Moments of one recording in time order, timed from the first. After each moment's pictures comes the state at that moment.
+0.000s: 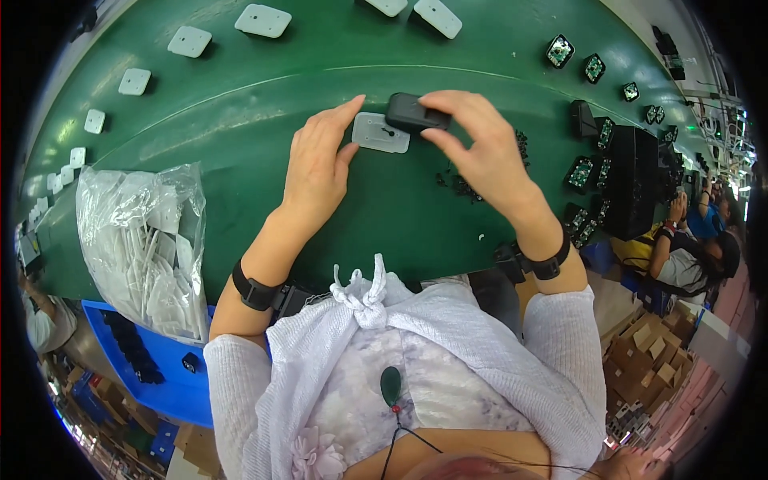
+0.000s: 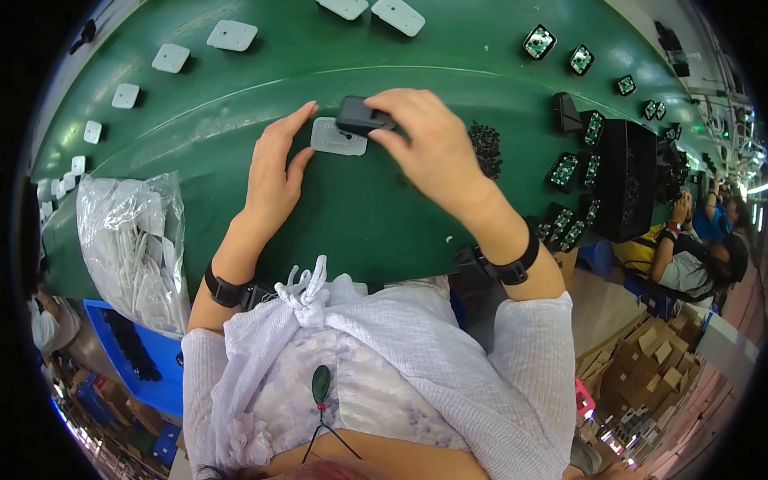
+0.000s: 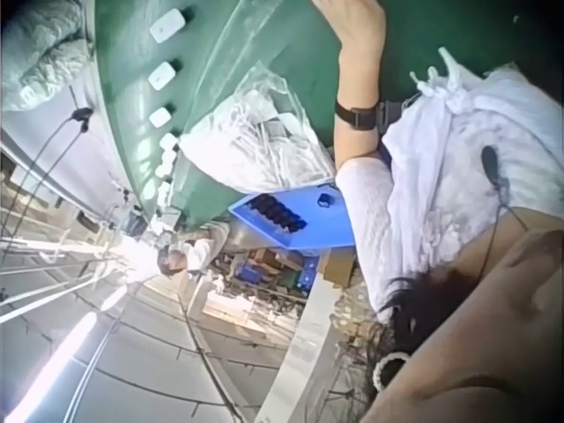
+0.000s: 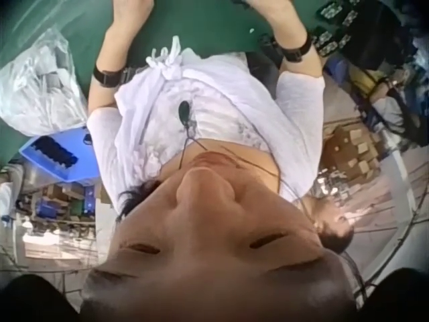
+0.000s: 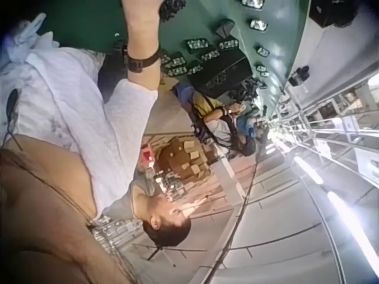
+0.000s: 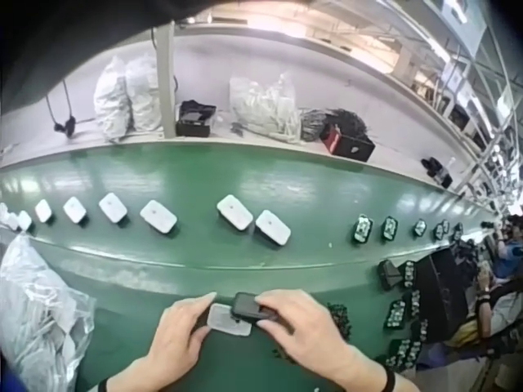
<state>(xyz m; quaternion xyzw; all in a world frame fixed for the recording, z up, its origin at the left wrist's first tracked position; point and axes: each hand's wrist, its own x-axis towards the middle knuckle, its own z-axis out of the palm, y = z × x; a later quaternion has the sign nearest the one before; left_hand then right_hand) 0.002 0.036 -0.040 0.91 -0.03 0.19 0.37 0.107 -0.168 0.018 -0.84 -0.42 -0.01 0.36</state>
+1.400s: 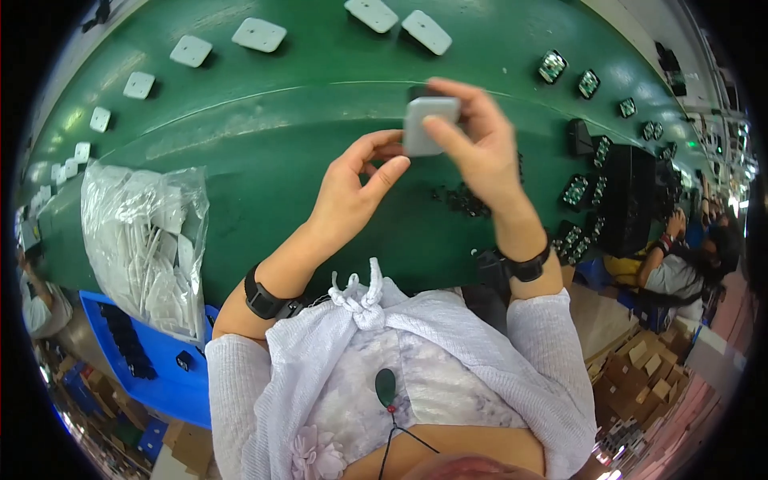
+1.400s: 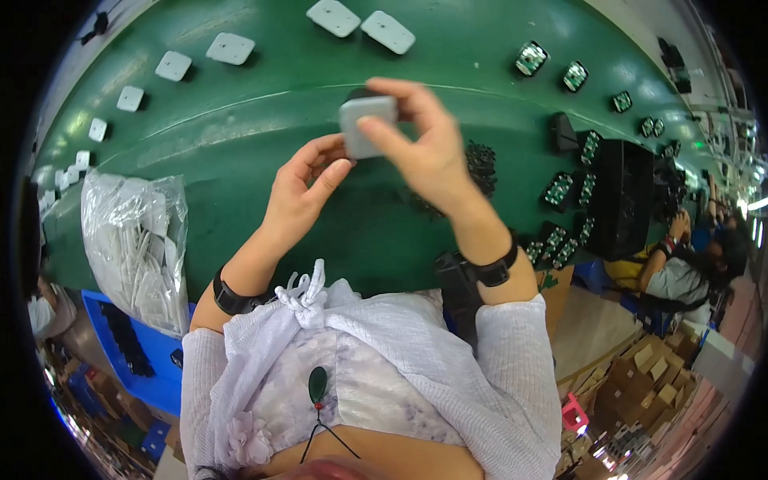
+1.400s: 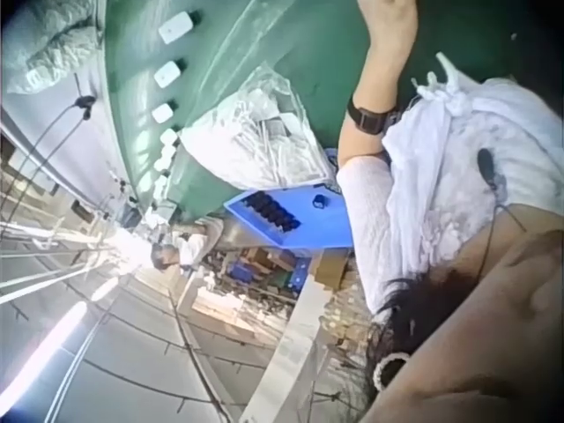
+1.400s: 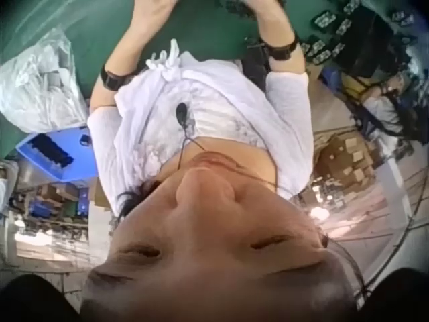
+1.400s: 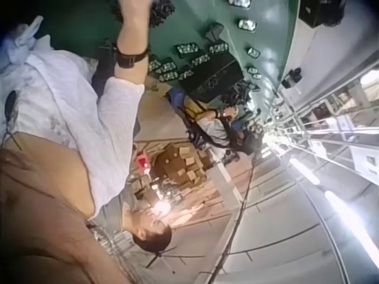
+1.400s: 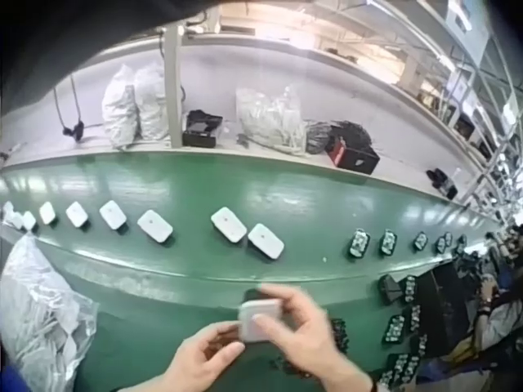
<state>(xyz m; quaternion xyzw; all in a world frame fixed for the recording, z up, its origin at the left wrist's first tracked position) 0.005 0.000 -0.007 0.68 0.13 0.02 0.73 0.117 -0.153 0.019 -0.70 -0.24 0.18 0.65</state>
